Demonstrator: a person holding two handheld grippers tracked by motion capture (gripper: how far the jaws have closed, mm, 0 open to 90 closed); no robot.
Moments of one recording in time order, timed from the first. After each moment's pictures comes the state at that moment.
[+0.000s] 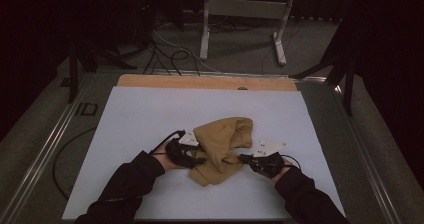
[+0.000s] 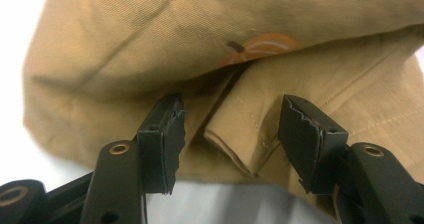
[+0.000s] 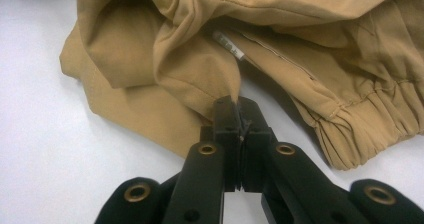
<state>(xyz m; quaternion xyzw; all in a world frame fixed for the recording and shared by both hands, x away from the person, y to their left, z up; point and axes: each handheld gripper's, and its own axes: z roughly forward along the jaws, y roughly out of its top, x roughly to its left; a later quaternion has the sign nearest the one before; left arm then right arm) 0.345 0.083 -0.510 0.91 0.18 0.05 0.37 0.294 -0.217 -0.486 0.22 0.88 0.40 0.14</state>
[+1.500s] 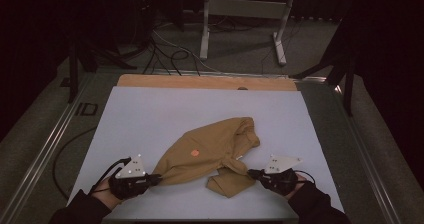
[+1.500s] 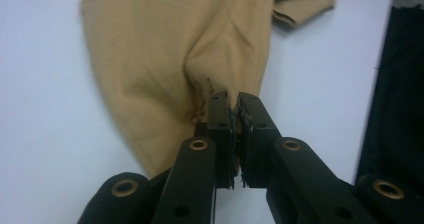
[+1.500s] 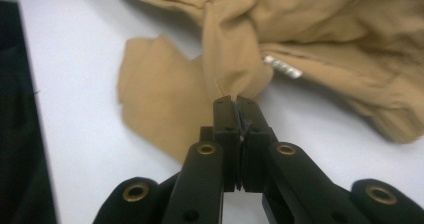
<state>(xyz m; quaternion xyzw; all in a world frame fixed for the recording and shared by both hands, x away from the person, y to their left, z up) 0.233 0.200 -0.473 0.89 0.22 0.07 0.38 0.246 -0.239 -0.474 0.22 0.88 0.40 0.12</state>
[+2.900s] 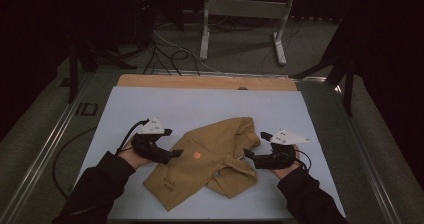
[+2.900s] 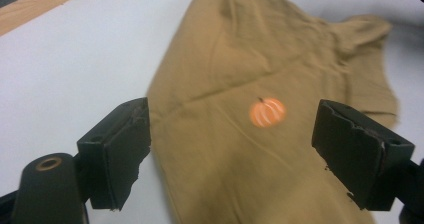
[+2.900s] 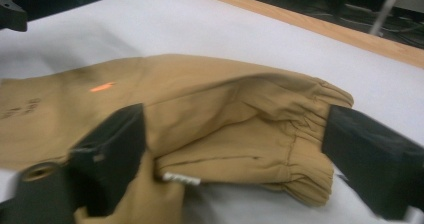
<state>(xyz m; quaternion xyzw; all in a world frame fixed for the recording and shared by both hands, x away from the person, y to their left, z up) 0.329 0.156 -0.445 0.87 0.25 0.09 0.42 0.297 -0.238 -0.459 0.35 0.78 0.48 0.19</state>
